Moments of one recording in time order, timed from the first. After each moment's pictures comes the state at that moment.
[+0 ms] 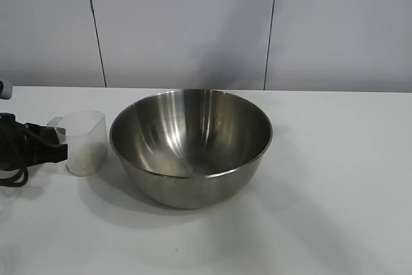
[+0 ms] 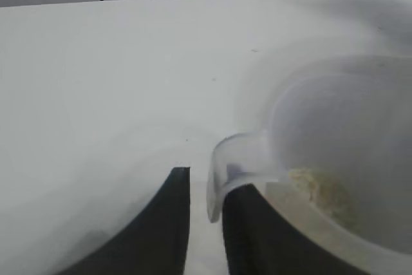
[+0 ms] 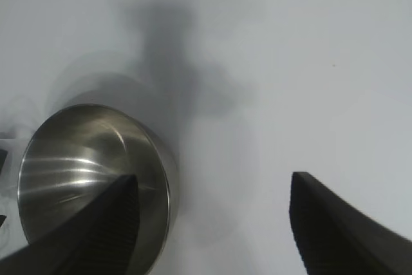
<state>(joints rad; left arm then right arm) -0.09 2.15 -0.56 0.30 -1.15 -0.07 -0.02 1.78 -1.84 0.30 1.24 -0.02</state>
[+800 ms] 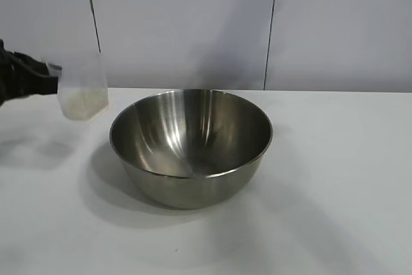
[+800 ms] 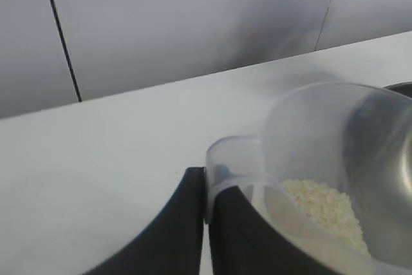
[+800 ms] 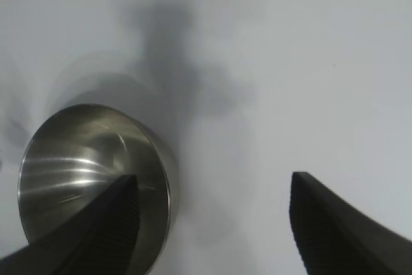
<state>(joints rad) -0.11 1.67 -0.64 0.57 -0.69 -0.28 -0.02 1.78 -1.84 0.30 1.24 -0.02</state>
